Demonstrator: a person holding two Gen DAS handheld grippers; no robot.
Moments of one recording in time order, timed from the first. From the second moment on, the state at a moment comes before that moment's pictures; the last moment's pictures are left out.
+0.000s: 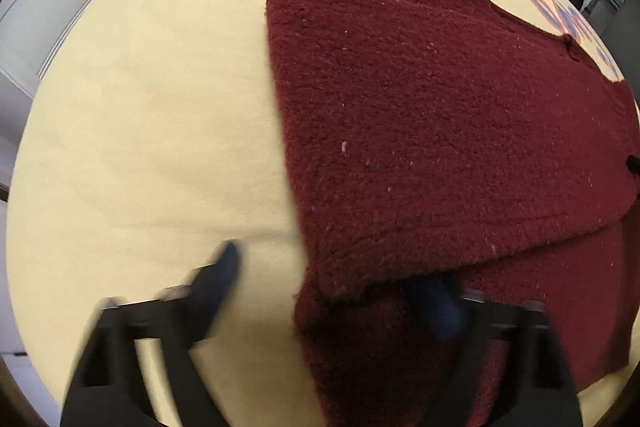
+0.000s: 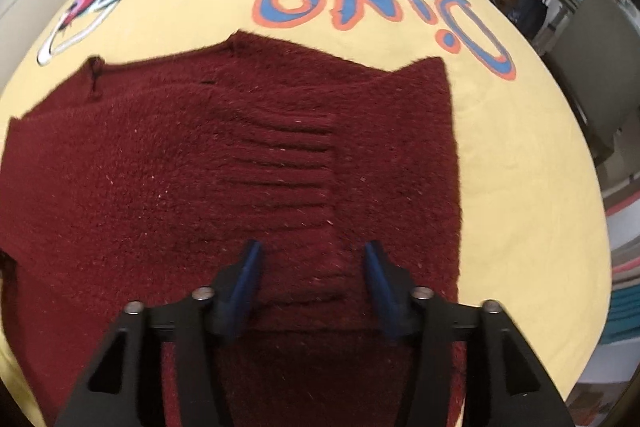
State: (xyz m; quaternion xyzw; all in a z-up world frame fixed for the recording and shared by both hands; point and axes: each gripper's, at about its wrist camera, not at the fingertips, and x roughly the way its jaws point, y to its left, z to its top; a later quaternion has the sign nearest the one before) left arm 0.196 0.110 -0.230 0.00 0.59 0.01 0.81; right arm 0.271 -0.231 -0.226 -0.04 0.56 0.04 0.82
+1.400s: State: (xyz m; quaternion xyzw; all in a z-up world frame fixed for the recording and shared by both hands) left arm 0.197 0.035 -0.233 0.00 0.49 -0.05 0.87; right arm 0.225 -0.170 -0.249 -0.05 0.49 0.13 0.86
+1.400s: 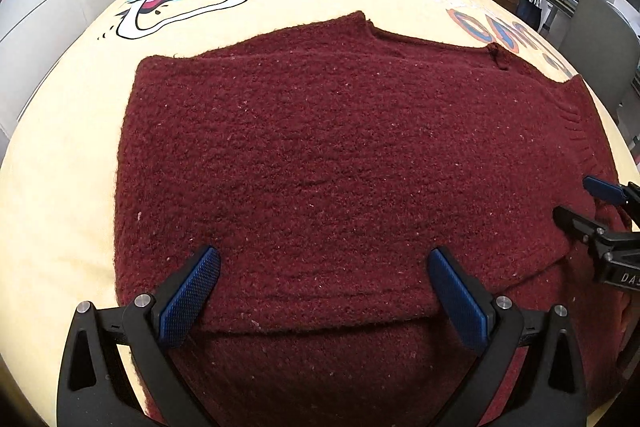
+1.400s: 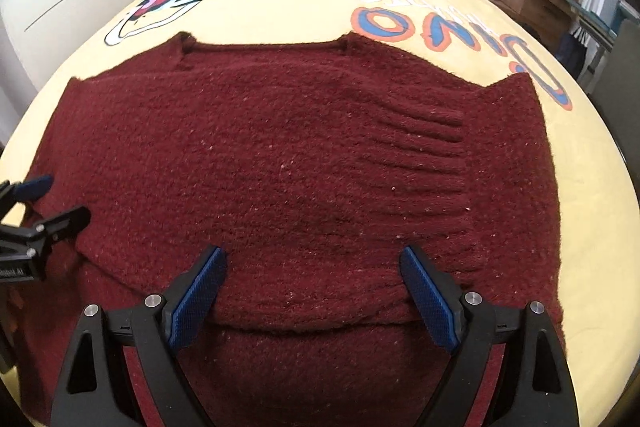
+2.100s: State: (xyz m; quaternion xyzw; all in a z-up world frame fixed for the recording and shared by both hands) left arm 0.150 0.065 -0.188 -0.03 0.53 -0.04 0.85; right arm 0.161 -0.250 -0.209 -0.01 0.52 0.10 0.85
